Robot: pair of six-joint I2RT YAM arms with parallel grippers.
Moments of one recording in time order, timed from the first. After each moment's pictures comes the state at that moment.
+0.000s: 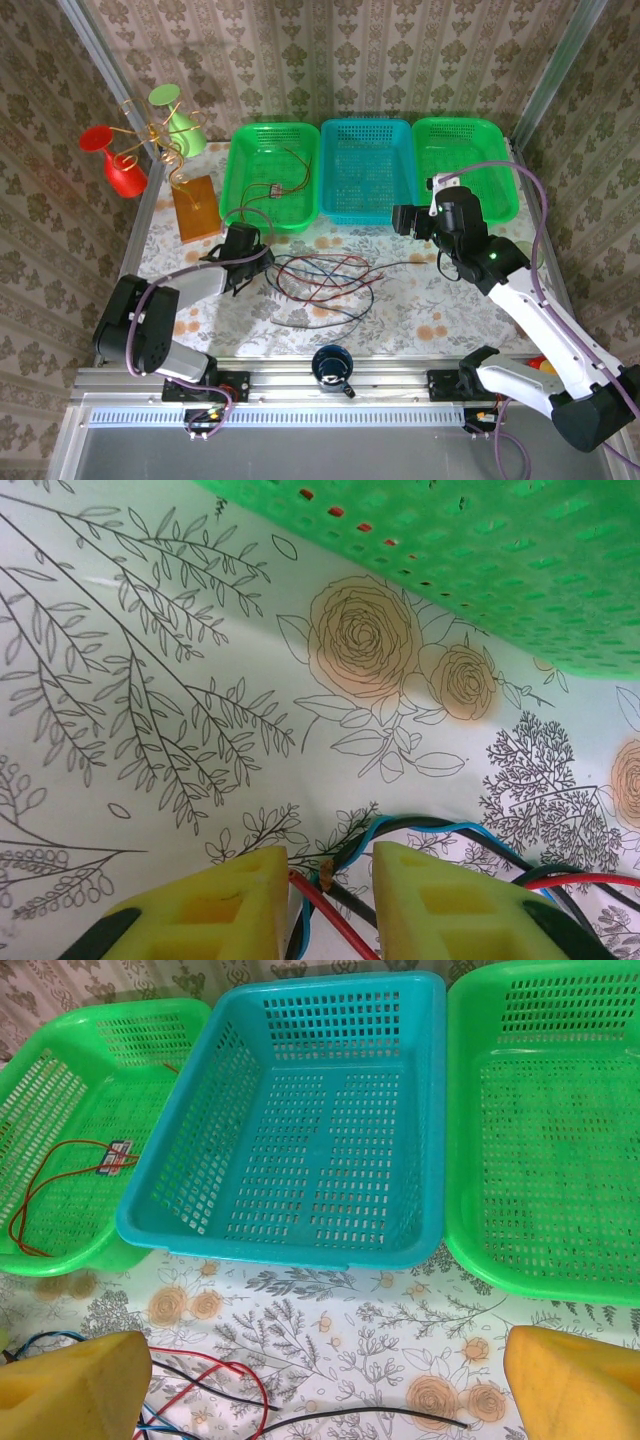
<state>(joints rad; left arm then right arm) -0.40 1.46 0.60 -0.02 0.02 -0.73 0.44 1.02 1.02 -0.55 0.24 0.31</state>
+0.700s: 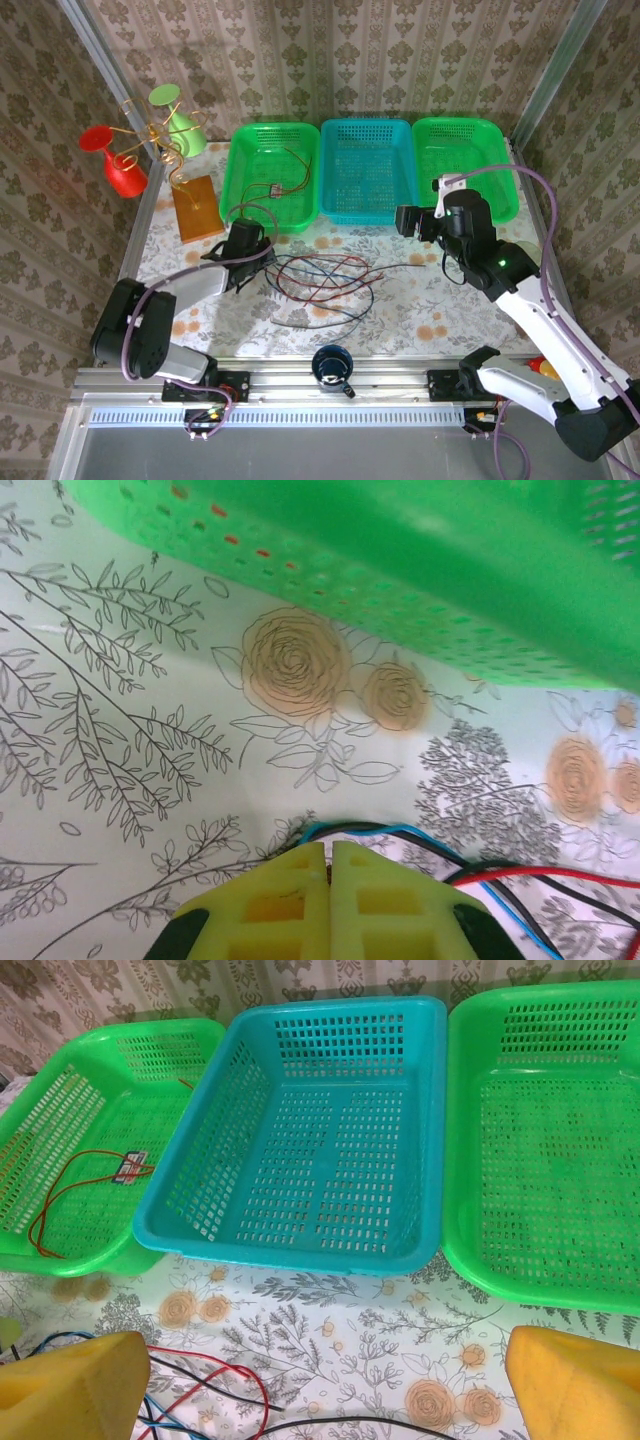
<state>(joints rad) -0.45 1.41 0.63 -0.06 -0.02 -0.71 0.43 0.96 1.03 -0.56 0.23 0.29</state>
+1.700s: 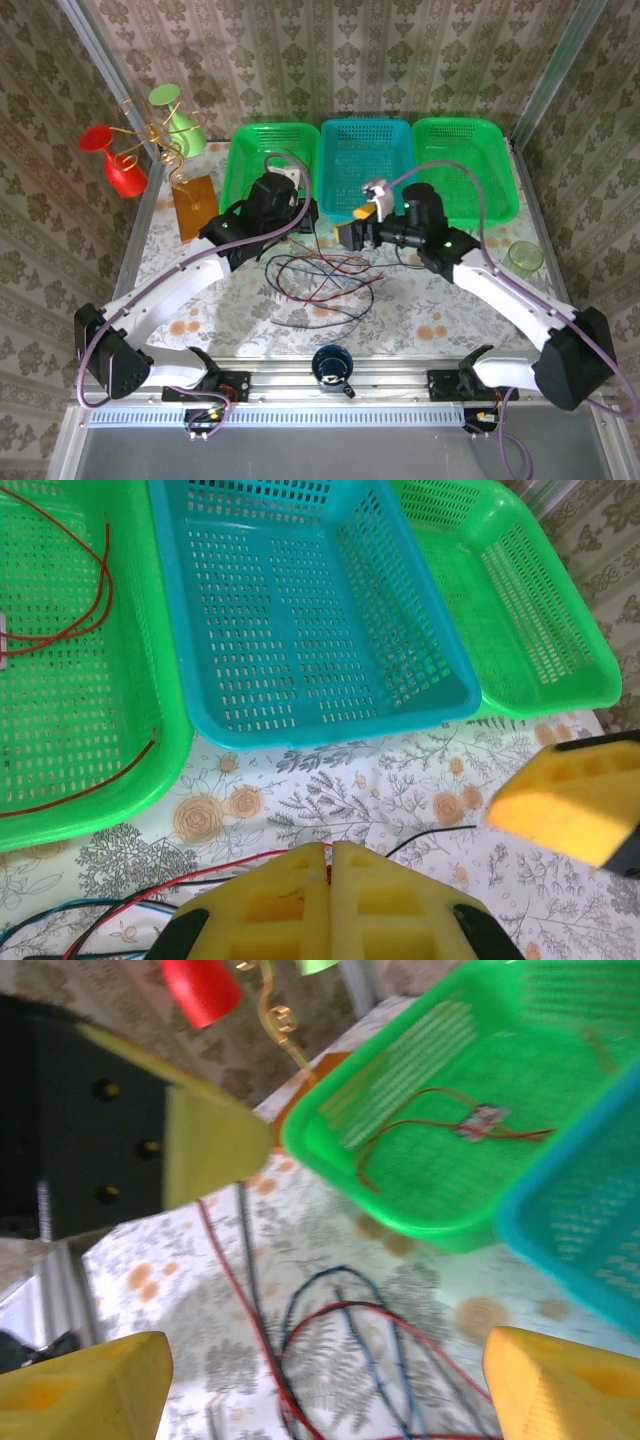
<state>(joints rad) -0.78 1.32 1.23 -0.49 -0.06 -0.55 0.53 1.28 0.94 -0.05 -0.46 0.23</state>
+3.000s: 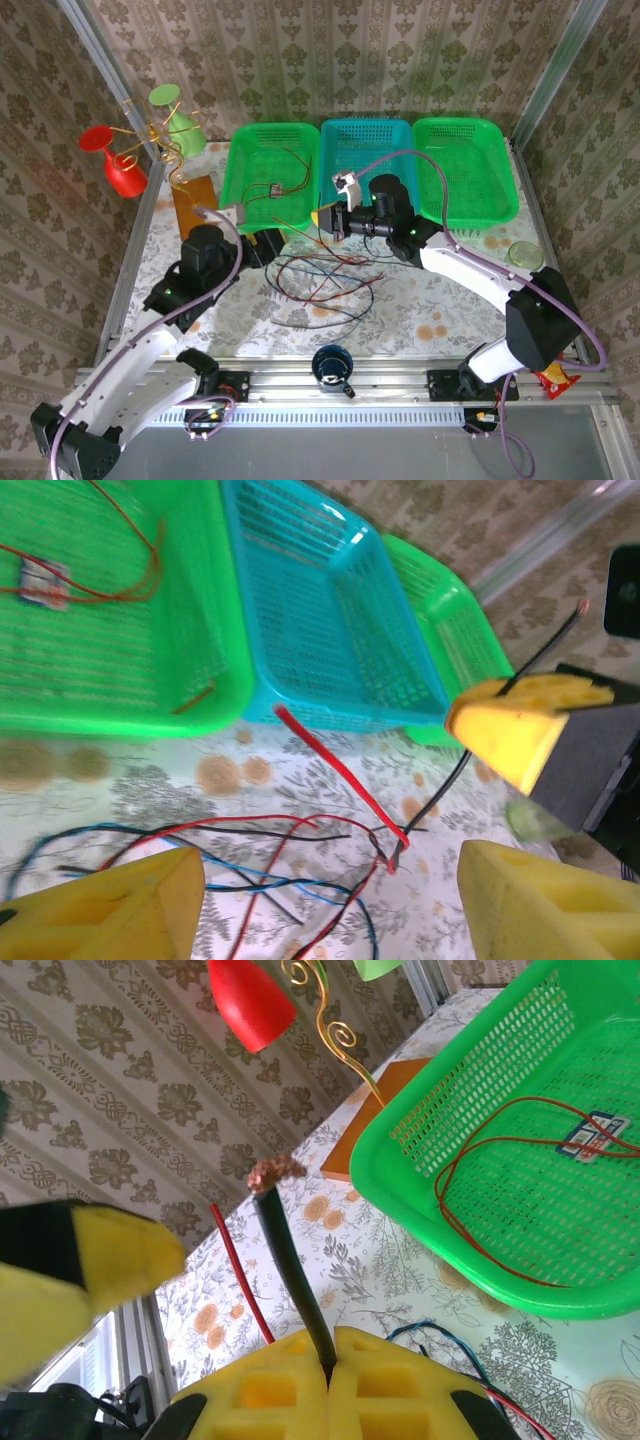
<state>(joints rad) -0.58 0.78 0.69 -0.26 0.15 -0.67 0.60 1.49 1.06 0.11 -0.47 0.40</state>
